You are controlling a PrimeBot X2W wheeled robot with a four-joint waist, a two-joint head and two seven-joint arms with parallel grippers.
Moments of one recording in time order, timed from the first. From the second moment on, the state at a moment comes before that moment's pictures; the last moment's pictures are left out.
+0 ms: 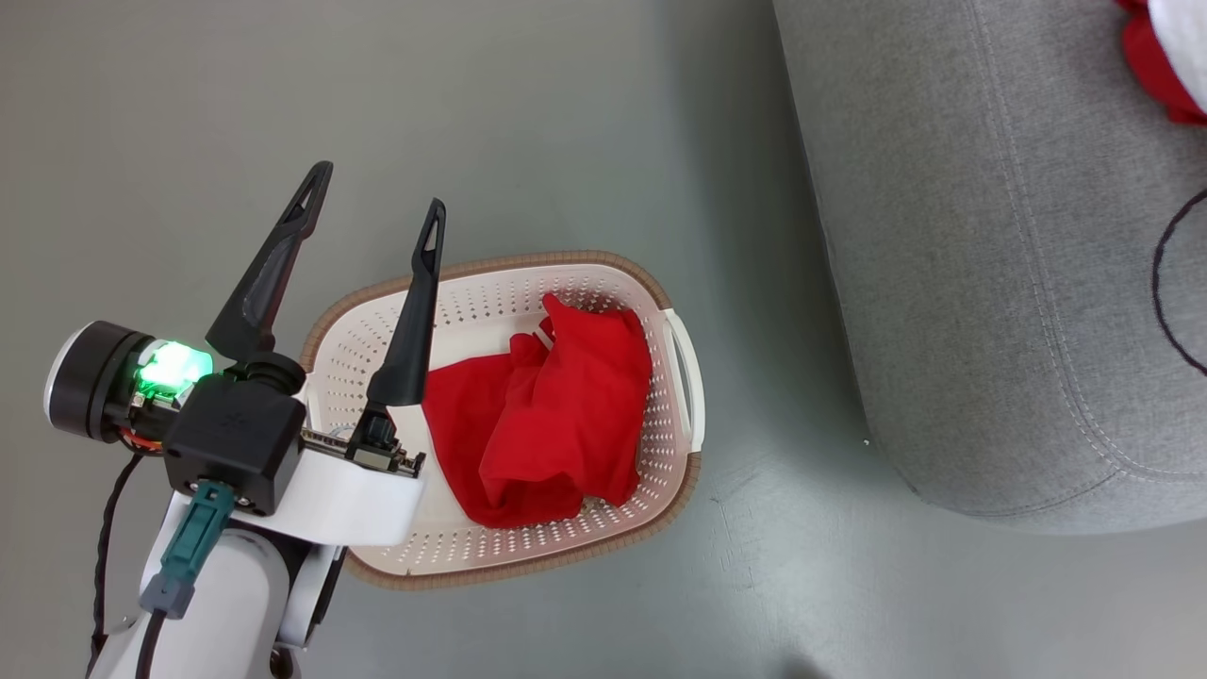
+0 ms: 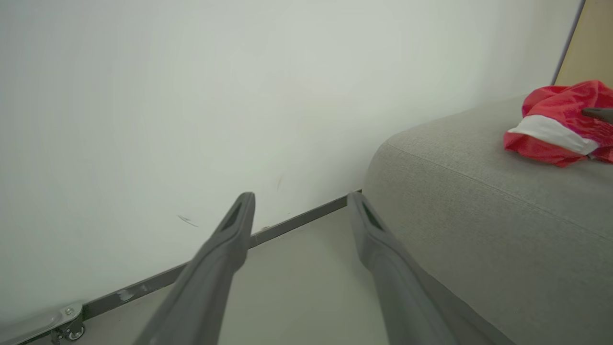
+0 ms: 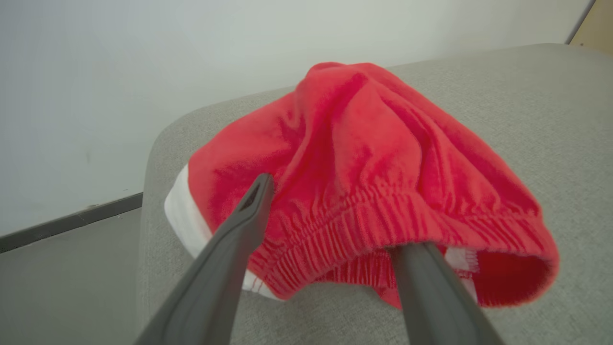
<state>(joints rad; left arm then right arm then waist) -0.38 0.28 -0.31 -0.16 -0.09 0.12 -0.10 -0.95 -0.36 -0.25 1.09 0.23 0.13 -0.25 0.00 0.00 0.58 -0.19</state>
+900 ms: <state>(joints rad) -0.37 0.23 -0.29 -0.06 -0.15 0.14 -0.20 -0.65 -0.32 -0.26 0.80 0.30 0.13 -0.25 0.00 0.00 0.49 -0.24</state>
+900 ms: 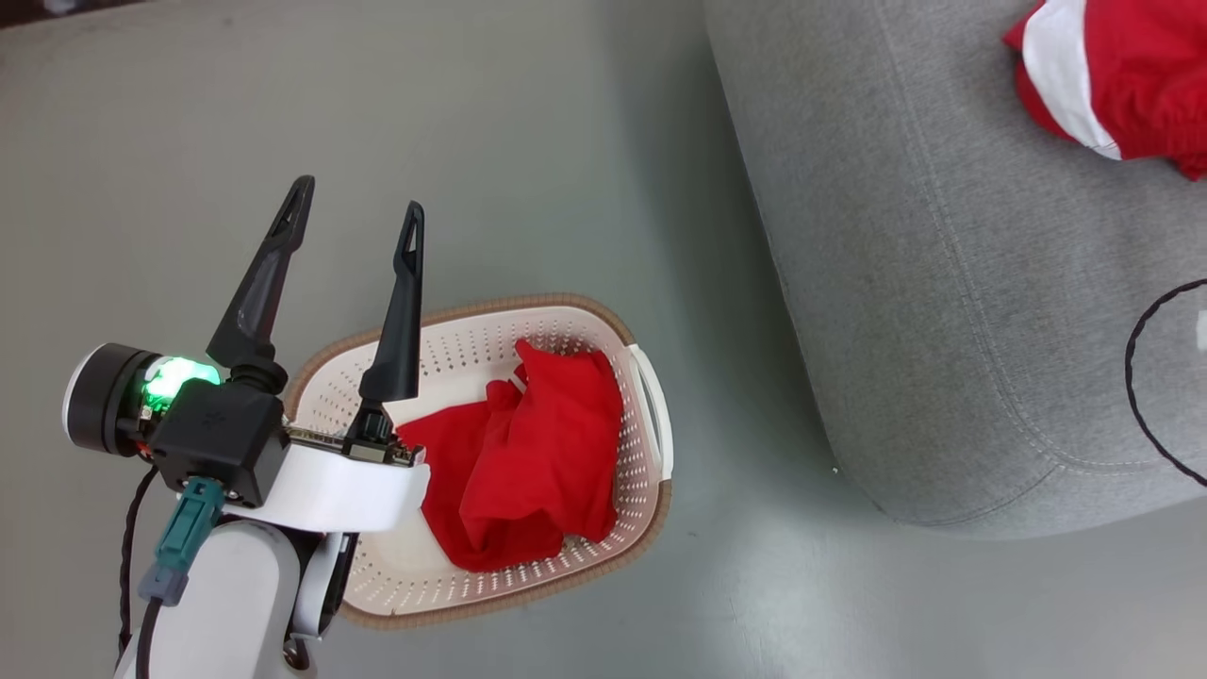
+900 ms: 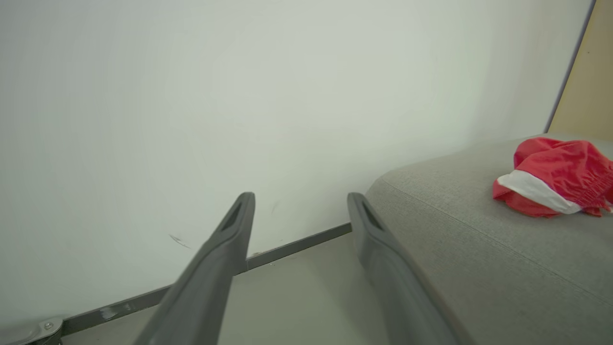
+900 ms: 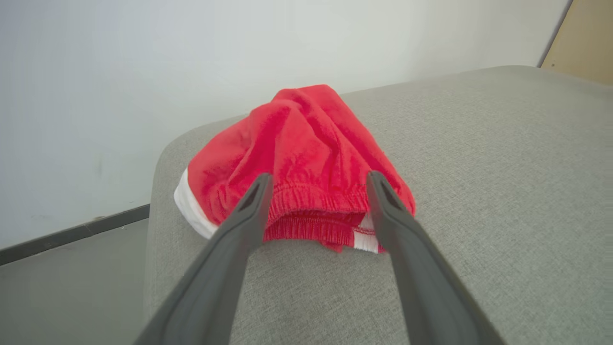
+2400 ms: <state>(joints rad) -0.13 0.15 -0.27 0.10 -0.21 0.19 -0.25 -0.41 -0.22 0.05 0.39 0.26 0.13 -0.25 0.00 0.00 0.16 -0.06</state>
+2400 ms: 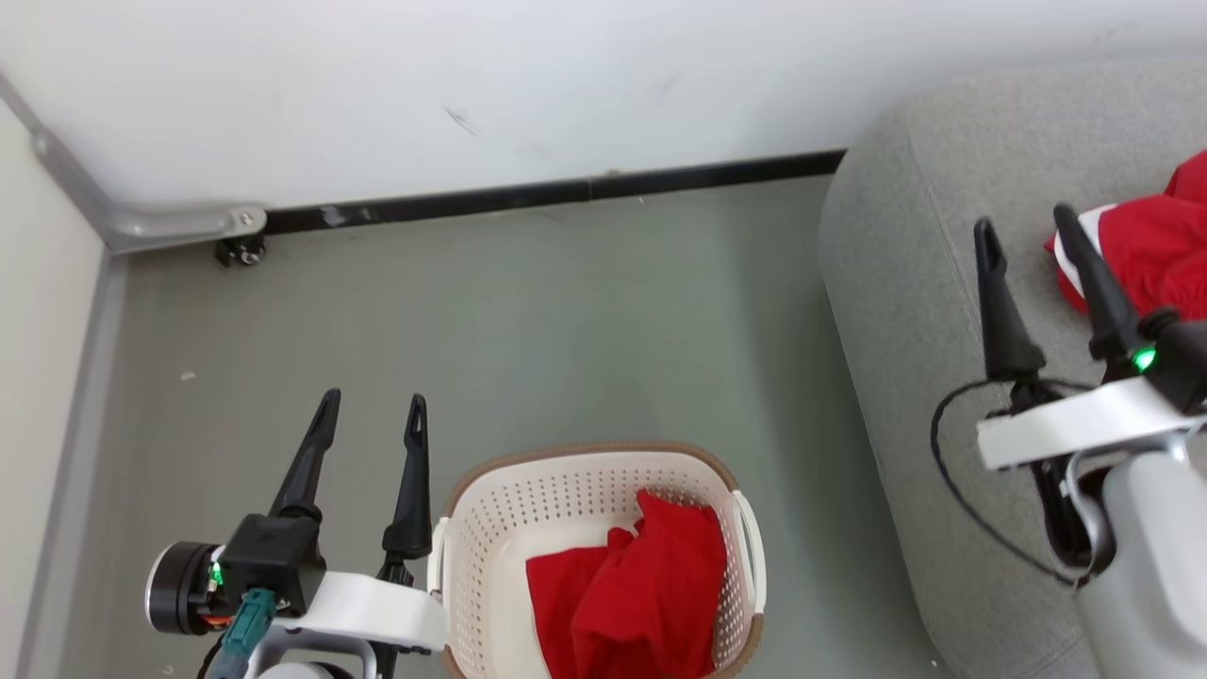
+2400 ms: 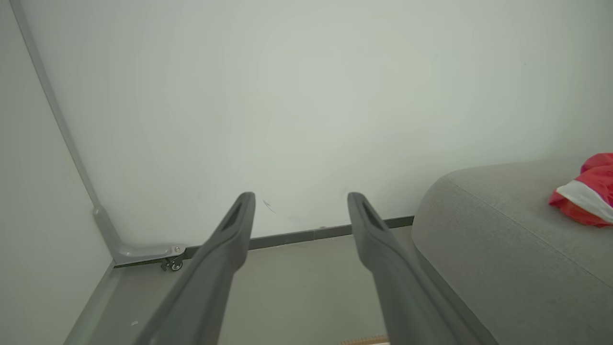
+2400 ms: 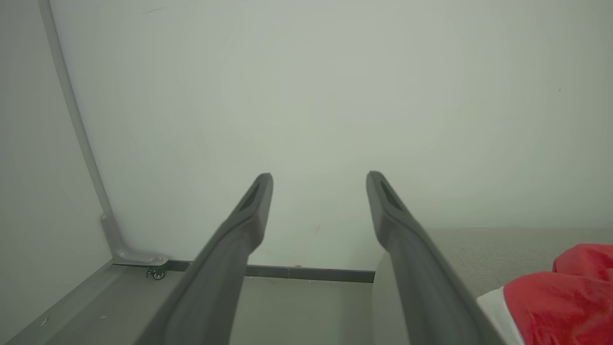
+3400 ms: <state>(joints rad) -0.04 0.12 -0.28 0.19 -0.22 0.18 -0.25 -0.08 -0.07 0.04 0.30 0.17 0.13 -0.25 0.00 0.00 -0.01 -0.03</state>
